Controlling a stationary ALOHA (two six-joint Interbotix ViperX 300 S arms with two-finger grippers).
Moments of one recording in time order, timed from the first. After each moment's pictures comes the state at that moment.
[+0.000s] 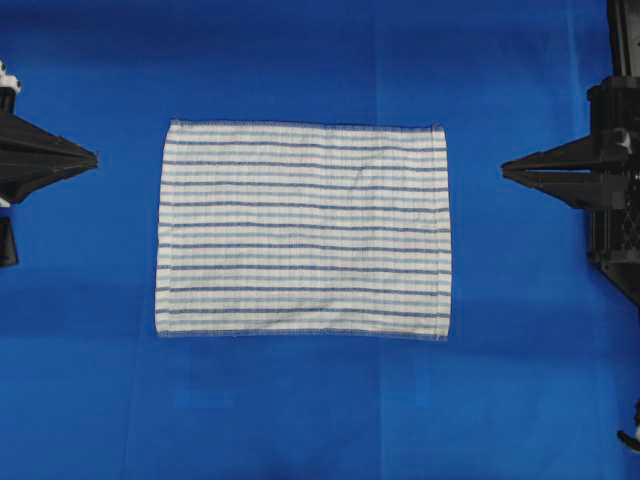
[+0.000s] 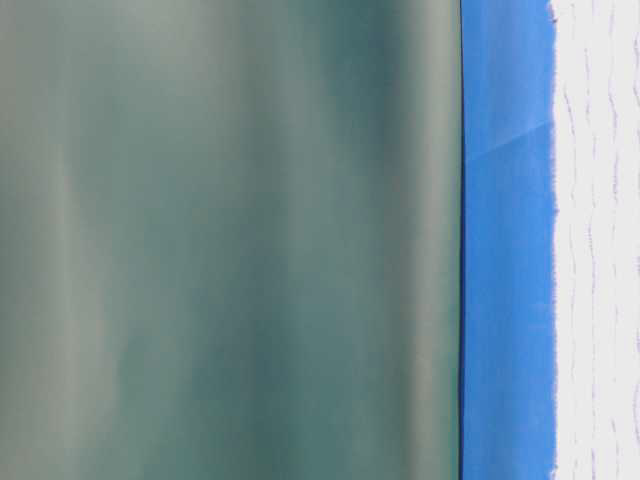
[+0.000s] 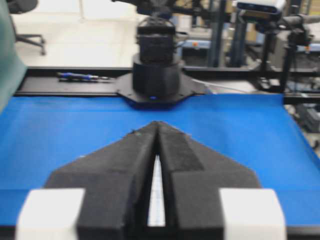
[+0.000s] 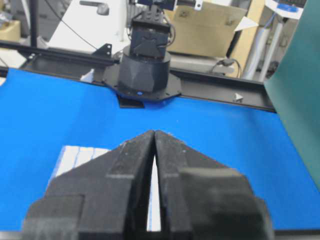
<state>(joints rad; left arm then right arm) 0.00 -0.97 1.18 0.00 -0.29 0.00 0.00 -0.96 1.19 0.00 -0.29 0.00</state>
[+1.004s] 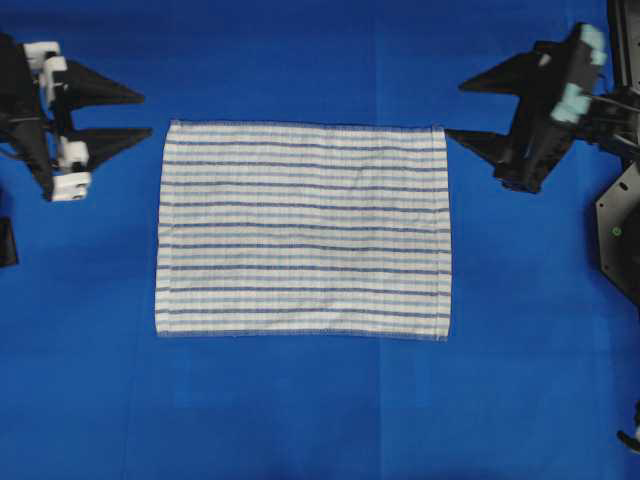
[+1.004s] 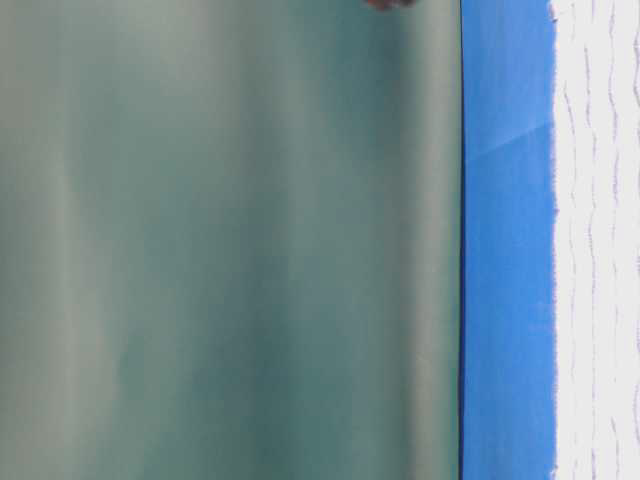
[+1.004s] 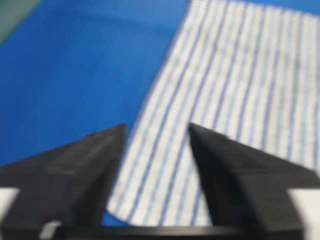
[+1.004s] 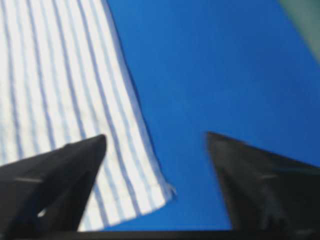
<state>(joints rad) 0.31 -0.57 1.23 -0.01 -0.27 0.00 -0.39 -0.48 1.17 0.06 -0.19 0.01</state>
